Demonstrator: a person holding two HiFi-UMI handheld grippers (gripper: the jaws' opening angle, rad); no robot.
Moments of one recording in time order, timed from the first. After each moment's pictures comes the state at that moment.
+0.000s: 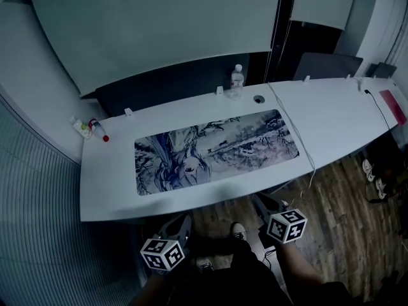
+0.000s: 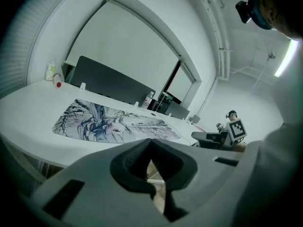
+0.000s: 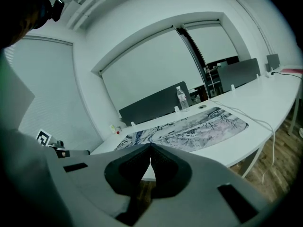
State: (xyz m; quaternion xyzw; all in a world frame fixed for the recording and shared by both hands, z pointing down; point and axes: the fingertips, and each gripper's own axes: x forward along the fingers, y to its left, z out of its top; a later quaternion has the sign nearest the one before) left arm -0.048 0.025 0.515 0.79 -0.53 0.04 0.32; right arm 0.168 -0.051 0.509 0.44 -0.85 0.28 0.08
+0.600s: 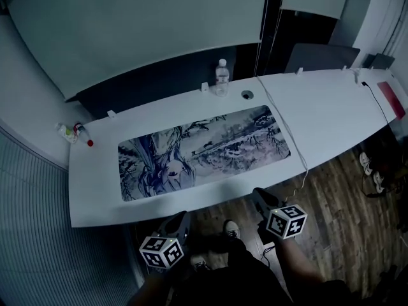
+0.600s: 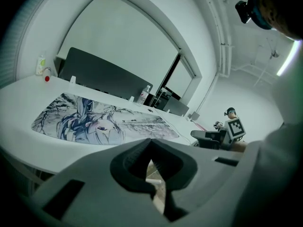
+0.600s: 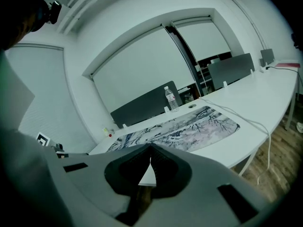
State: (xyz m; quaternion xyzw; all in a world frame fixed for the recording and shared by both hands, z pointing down) left arm 0.006 -0.022 0.529 0.79 -0.51 0.06 0.34; right arm 0.225 -0.097 0.525 0.45 -0.84 0.30 0.07
